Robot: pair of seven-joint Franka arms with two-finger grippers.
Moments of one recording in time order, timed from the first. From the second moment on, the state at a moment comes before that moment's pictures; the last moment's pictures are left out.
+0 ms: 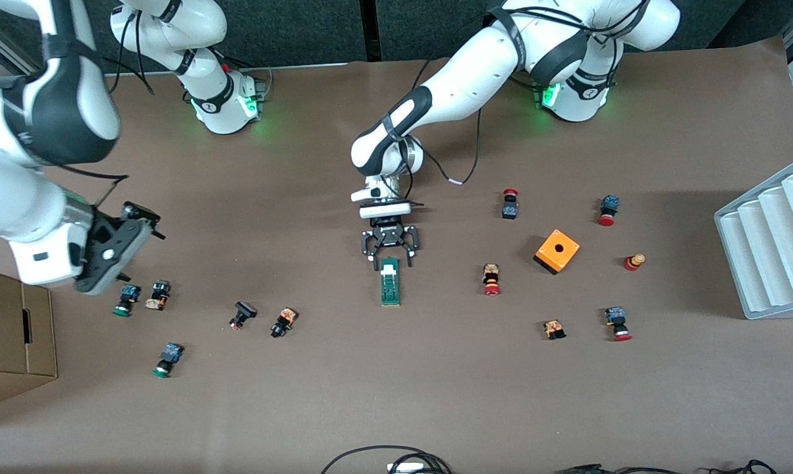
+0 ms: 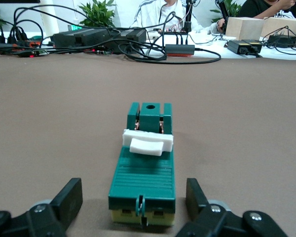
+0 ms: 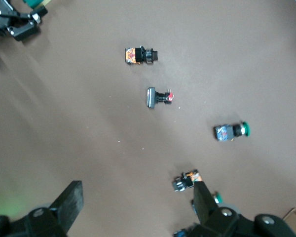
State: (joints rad) left arm -0.88 1.00 -0.27 -1.58 1.83 1.94 -2.49; right arm 0.10 0.14 0.01 -1.65 0.02 1.75 -0.89
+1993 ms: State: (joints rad) left arm -0.91 1.02 -0.26 -1.56 1.83 1.89 -2.54; right arm 0.27 0.27 0.02 -1.65 0.04 1.95 -1.26
